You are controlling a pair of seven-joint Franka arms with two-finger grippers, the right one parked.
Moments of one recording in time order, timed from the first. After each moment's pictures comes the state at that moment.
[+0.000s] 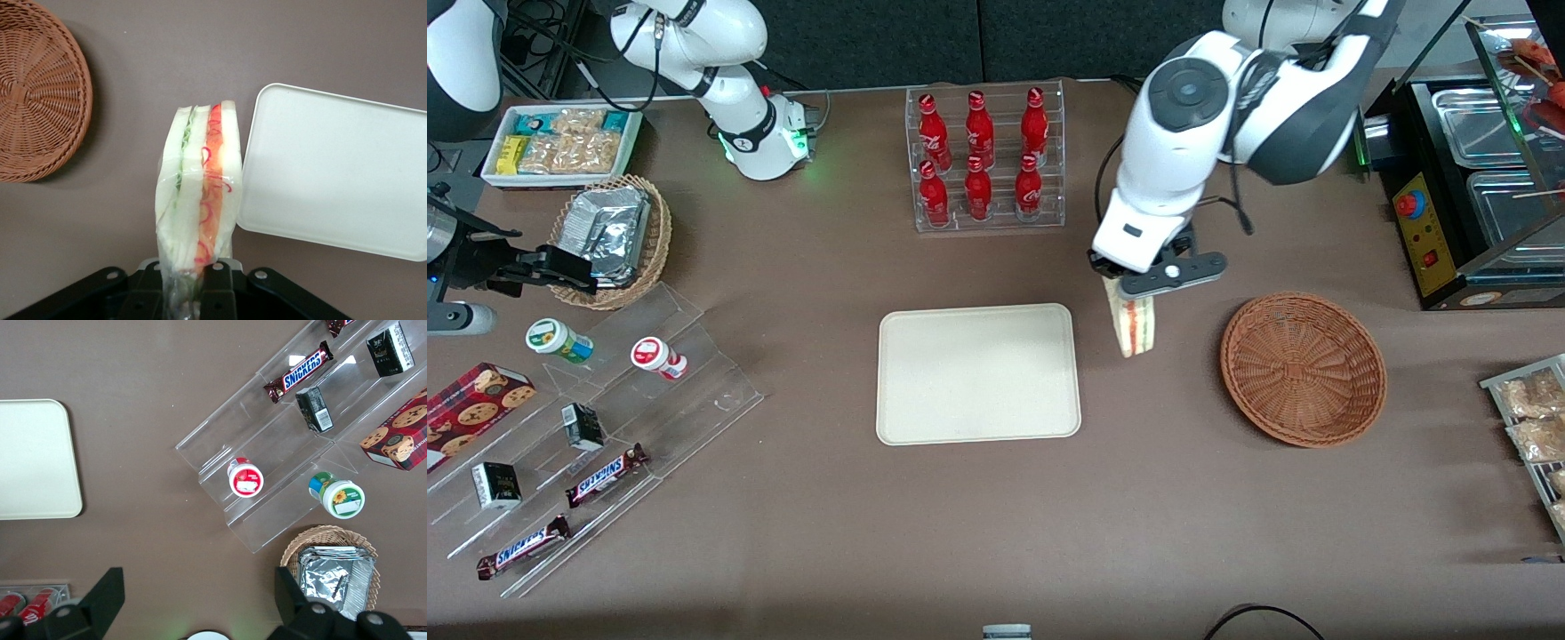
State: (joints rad) arm 0.02 0.19 -0.70 -1.75 0.17 1.87 -0.95
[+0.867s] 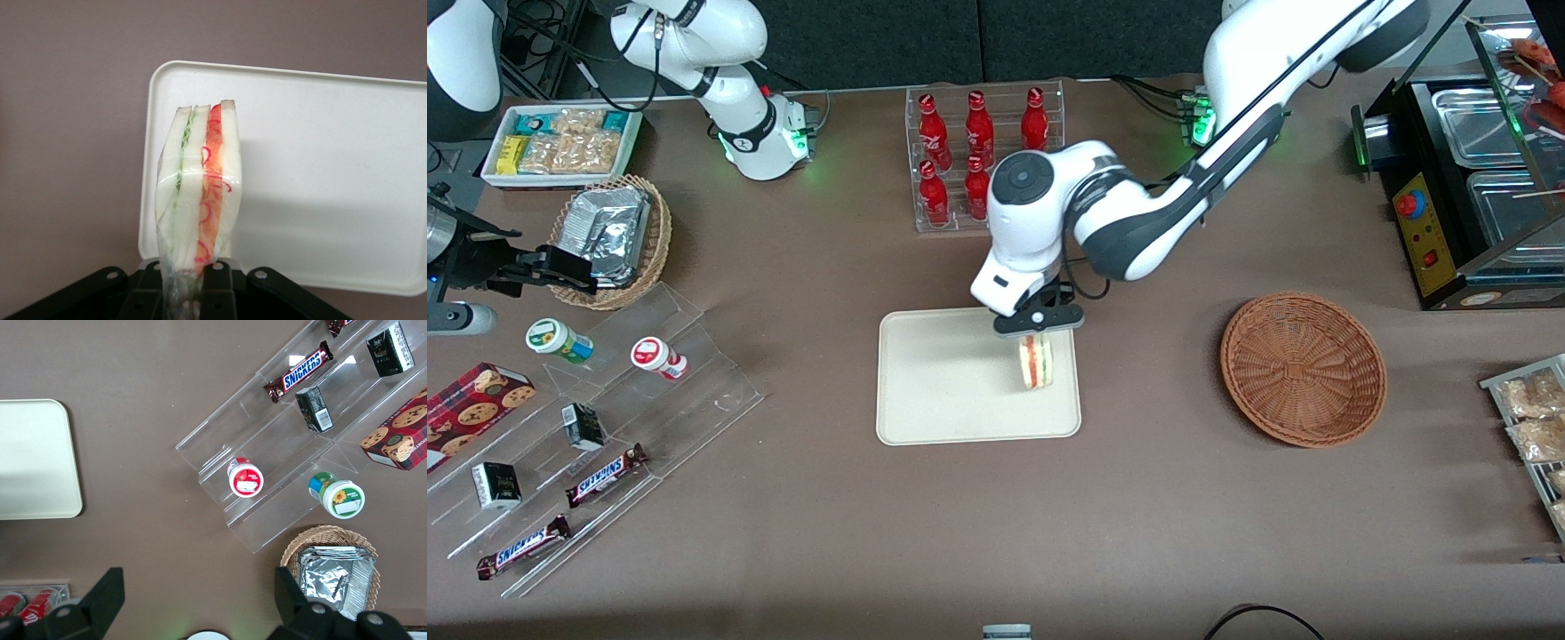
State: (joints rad) arm -0.15 0.67 -0.82 -1.57 0.63 2.01 -1.26
